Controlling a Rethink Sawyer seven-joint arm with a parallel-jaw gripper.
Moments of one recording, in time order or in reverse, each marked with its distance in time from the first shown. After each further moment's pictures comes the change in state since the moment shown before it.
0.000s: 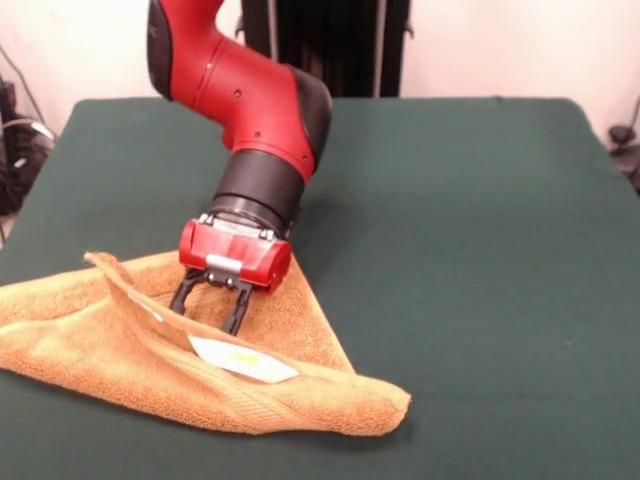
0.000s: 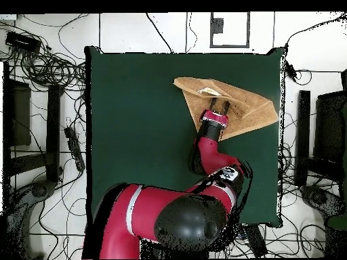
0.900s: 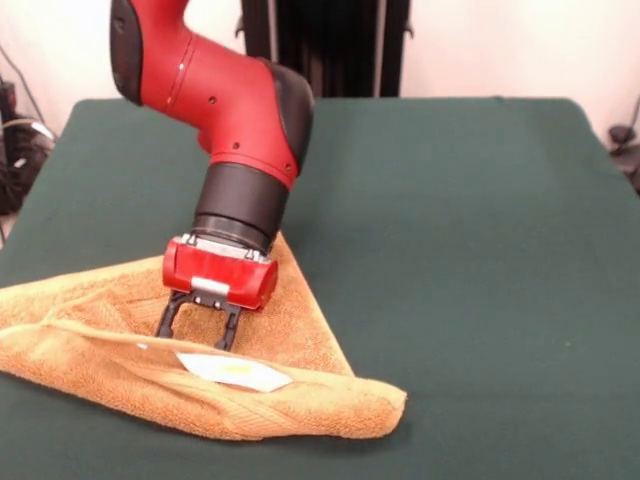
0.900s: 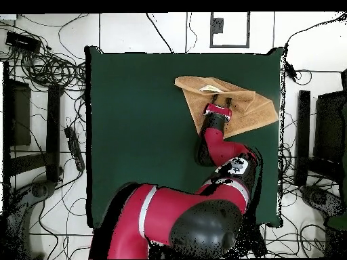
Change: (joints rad) arm -0.049 -0.057 0.033 -0.108 -0.179 0.265 0.000
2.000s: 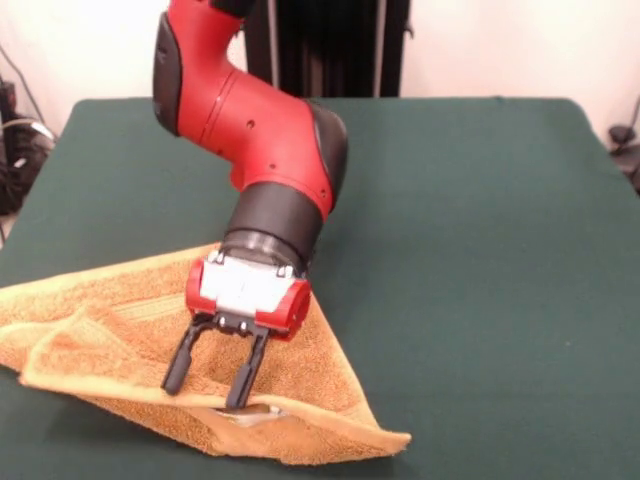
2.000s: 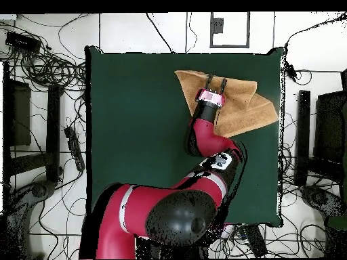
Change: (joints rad) arm 0.078 0.114 -0.063 -0.078 0.255 -0.224 0.000
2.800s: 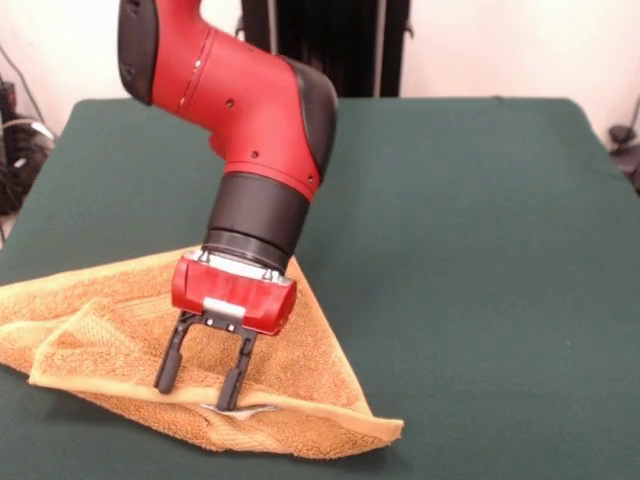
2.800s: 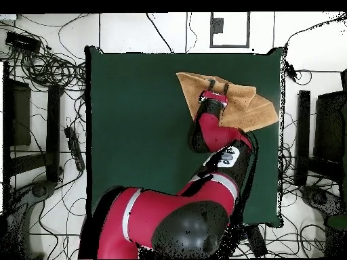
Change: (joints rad) arm -0.022 -0.118 0.022 -0.032 -0.229 0.387 0.000
